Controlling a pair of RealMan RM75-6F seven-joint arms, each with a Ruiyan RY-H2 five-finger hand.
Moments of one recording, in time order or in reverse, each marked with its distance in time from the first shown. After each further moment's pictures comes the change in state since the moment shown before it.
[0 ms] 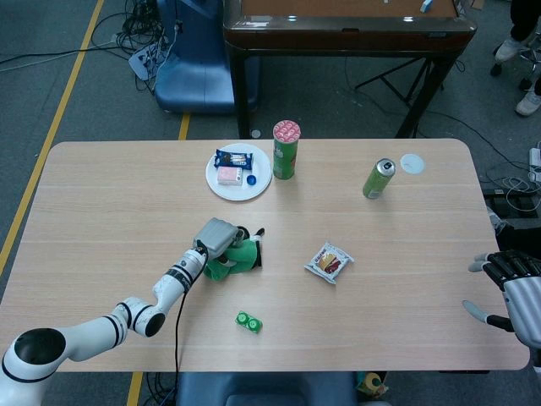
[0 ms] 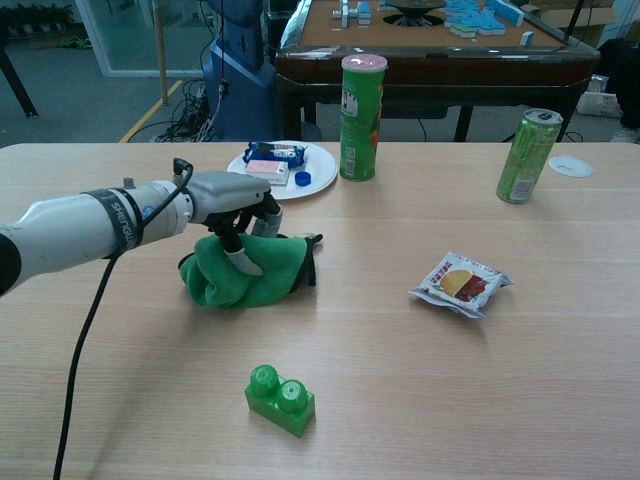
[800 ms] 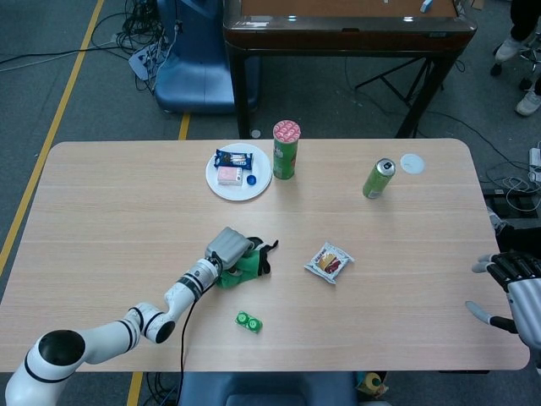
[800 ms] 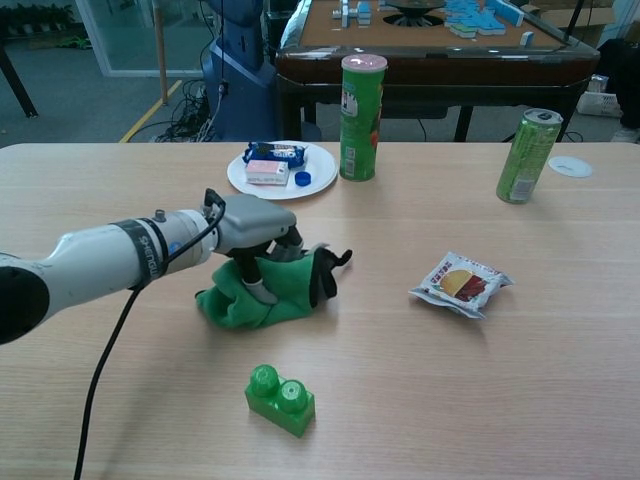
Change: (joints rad) left arm -0.023 -0.091 0.058 0.099 0.015 0.020 0.140; right arm -0.009 0.003 -0.001 0.000 0.001 0.011 0.002
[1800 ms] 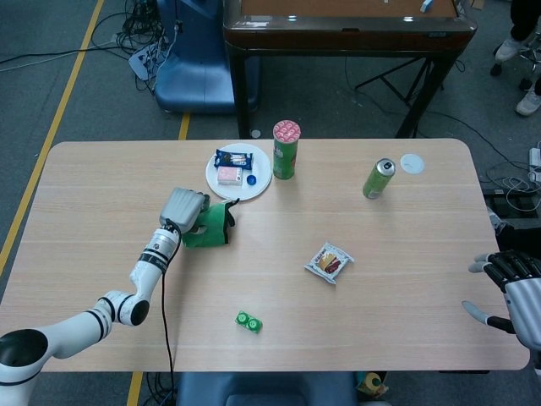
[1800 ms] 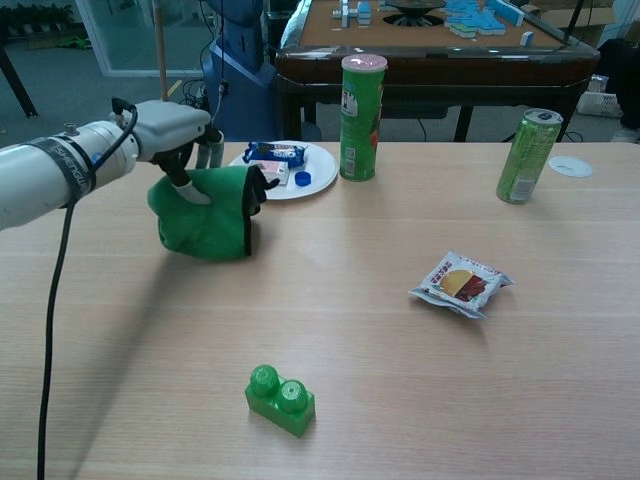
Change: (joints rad) left arm 0.063 0.159 -0.107 -0.053 -0.128 0.140 0.087; right arm 0.001 -0.004 0.000 0.000 -0.018 0.011 0.007
